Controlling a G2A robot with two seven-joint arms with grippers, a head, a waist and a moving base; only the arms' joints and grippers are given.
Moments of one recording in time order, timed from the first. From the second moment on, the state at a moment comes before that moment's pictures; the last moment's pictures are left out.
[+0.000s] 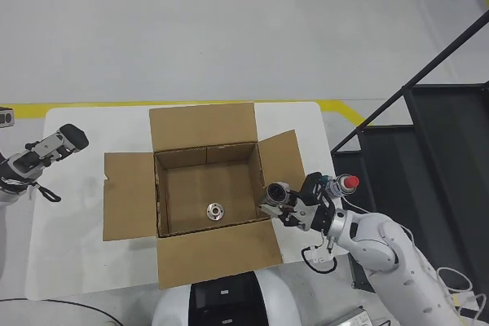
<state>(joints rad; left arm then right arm) 1.17 -0.89 -1.62 -1.36 -0.63 -0.66 -1.16 -1.70 -1.02 1.41 -2.00 -0.76 -0.57 0.39</state>
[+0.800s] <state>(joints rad) 1.17 -0.89 -1.62 -1.36 -0.63 -0.66 -1.16 -1.63 -1.03 1.35 -1.99 -0.79 -0.52 0.38</state>
